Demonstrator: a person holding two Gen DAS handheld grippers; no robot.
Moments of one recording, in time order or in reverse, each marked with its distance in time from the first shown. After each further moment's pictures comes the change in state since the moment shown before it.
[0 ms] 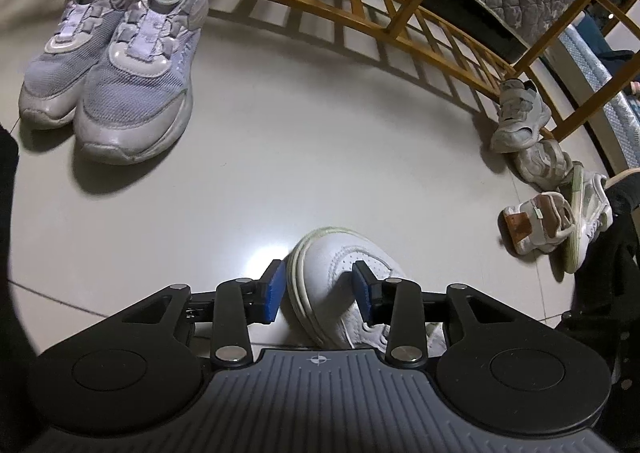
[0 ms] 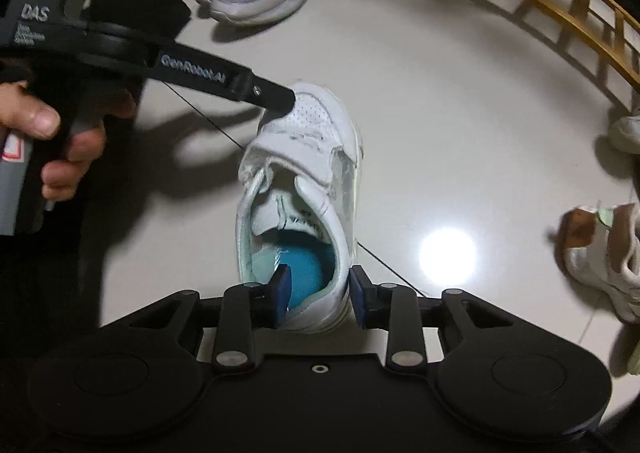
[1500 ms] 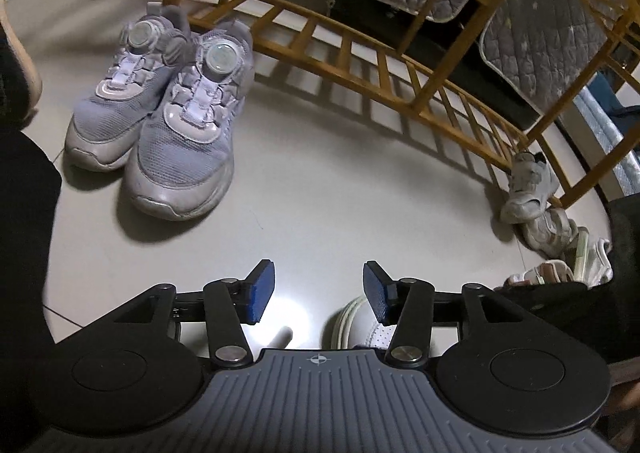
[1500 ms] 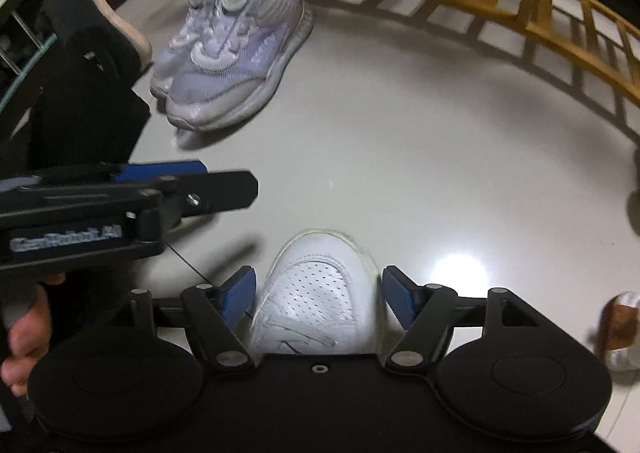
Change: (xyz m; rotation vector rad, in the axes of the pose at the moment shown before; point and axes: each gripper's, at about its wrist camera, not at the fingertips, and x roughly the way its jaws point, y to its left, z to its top) left arm -0.027 0.016 0.011 -0.083 -0.190 0.042; right arm 0.051 0.004 0.075 0.122 -0.106 -0.069
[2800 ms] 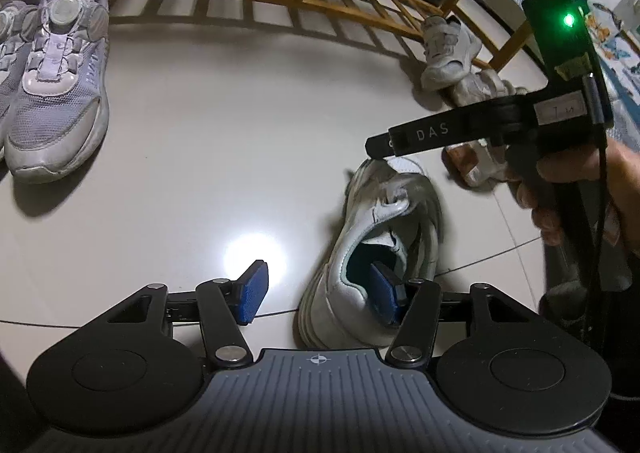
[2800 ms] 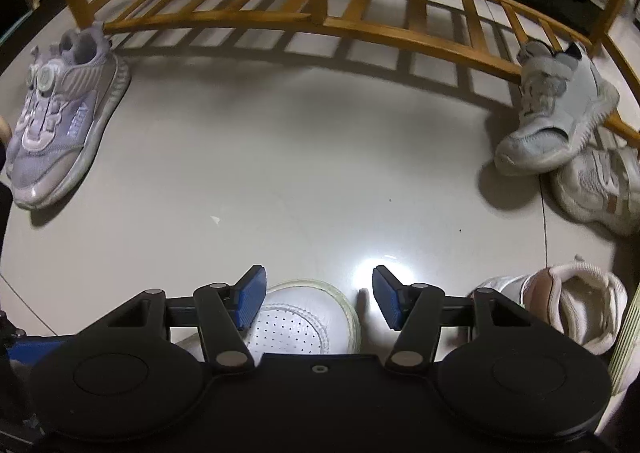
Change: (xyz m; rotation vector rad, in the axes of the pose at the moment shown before) left arm 0.022 -0.050 -0.039 0.316 0.262 -0.154; right arm -0.017 -0.091 -0.005 0.243 -0.103 -0.254
